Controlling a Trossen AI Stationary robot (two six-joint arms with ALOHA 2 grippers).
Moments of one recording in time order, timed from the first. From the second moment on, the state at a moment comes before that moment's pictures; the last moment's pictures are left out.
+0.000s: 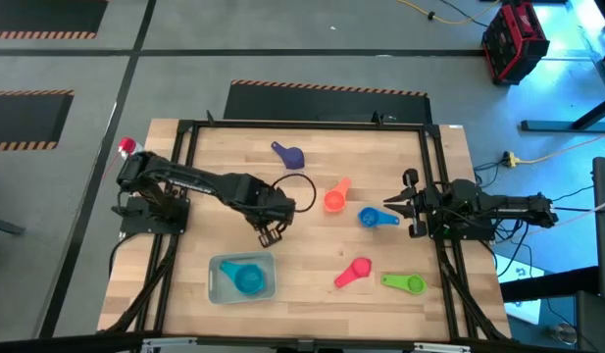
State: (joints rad) left arm -0.19 1.70 1.54 -1.25 -0.11 -0.75; right arm 0.00 0.03 0.01 0.14 -0.07 -0.09
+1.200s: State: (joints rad) left arm -0.62 1.84 1.62 -1.09 -0.11 -1.14; right arm 0.00 0.03 0.01 0.14 -0.07 -0.09
